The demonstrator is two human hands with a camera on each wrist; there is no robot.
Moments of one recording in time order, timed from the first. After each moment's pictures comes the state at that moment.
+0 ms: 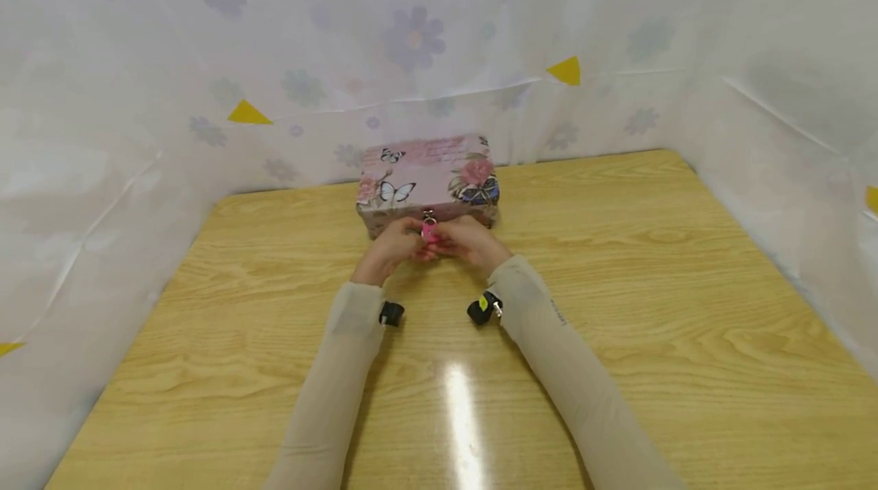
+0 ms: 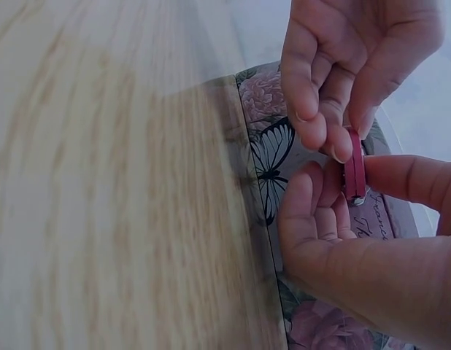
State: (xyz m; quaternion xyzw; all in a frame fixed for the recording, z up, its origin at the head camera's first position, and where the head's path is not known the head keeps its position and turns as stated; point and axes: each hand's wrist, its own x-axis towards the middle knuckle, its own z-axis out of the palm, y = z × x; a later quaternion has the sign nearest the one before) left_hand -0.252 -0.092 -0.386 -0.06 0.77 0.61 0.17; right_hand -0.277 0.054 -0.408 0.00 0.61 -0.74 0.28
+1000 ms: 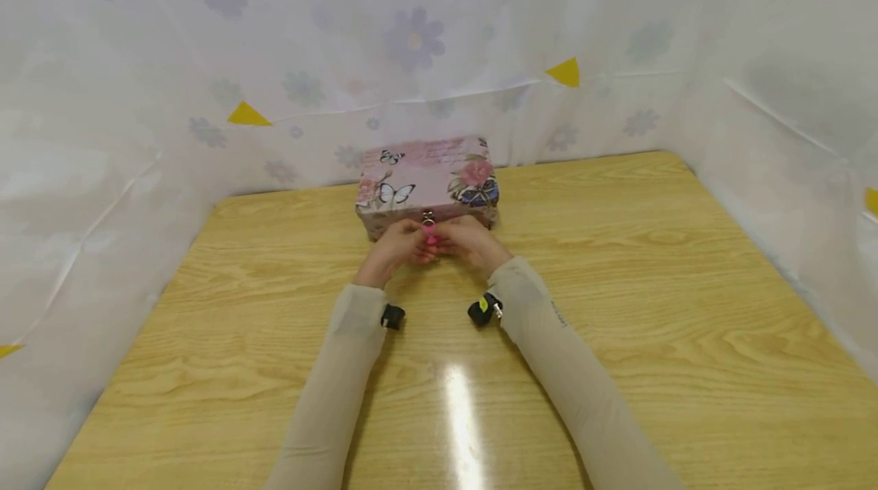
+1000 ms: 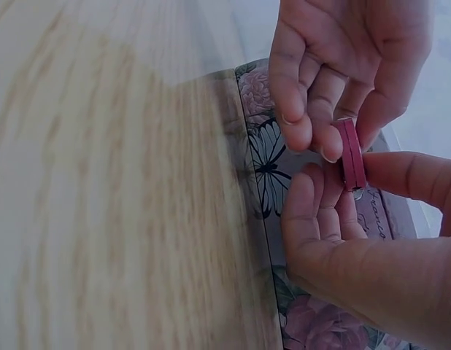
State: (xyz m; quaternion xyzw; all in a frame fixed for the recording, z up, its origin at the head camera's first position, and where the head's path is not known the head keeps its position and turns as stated) left_hand -0.253 -0.091 -0.395 -0.08 0.74 0.65 0.15; right_hand -0.275 0.059 -0.409 -0.05 0.63 -0.73 0.26
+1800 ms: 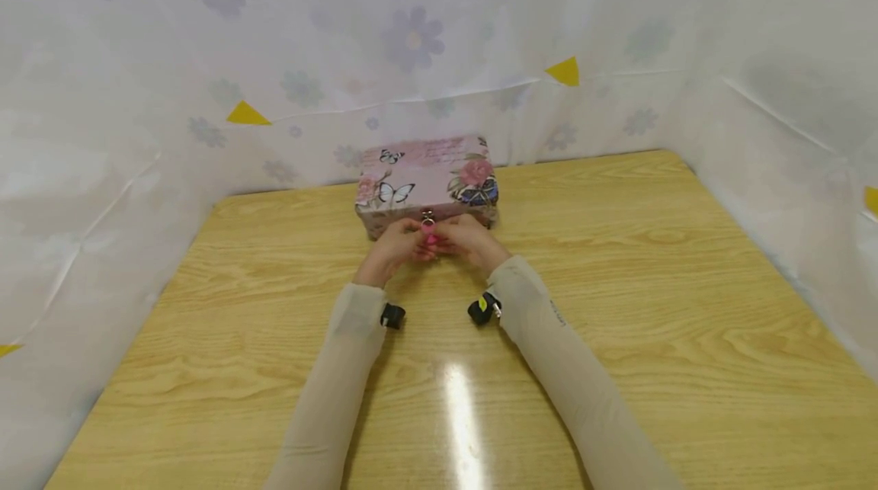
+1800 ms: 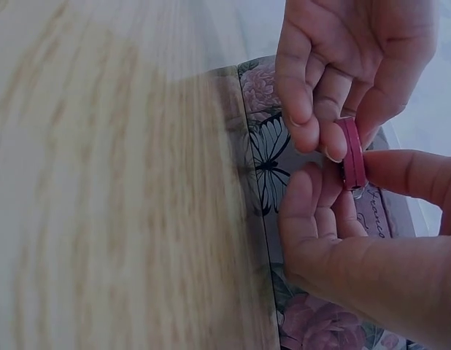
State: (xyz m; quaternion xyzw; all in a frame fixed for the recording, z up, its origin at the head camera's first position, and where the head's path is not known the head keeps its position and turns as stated) left_hand -0.254 -0.089 -0.393 -0.09 0.73 0.66 0.15; right_hand -0.277 0.056 -0.411 -0.04 0.65 -0.71 0.26
